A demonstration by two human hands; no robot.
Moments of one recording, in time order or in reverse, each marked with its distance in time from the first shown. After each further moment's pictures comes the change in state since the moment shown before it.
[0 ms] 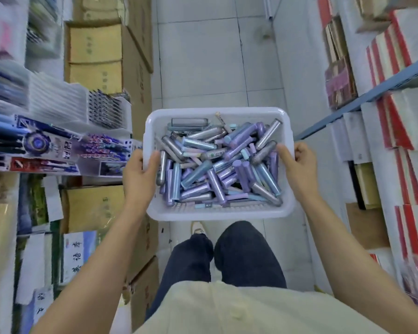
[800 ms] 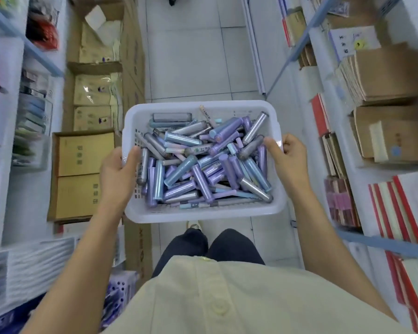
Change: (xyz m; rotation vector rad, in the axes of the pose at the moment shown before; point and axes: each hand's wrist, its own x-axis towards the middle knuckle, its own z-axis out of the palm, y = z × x) left_hand 0.453 0.233 0.022 -0.039 -0.027 -0.070; right_hand 0.428 -0.256 0.107 0.064 -0.014 -0.030
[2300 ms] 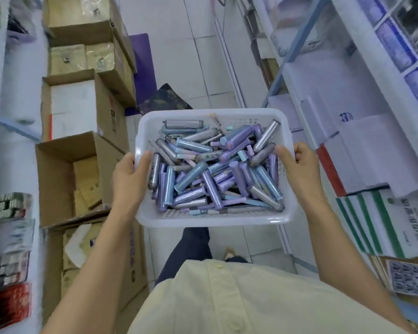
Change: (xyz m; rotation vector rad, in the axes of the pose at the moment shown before) left_hand 0.975 0.522 0.200 -0.045 -0.088 0.117; right_hand 1.000 -0.361 0.198 -0.092 0.126 -0.029
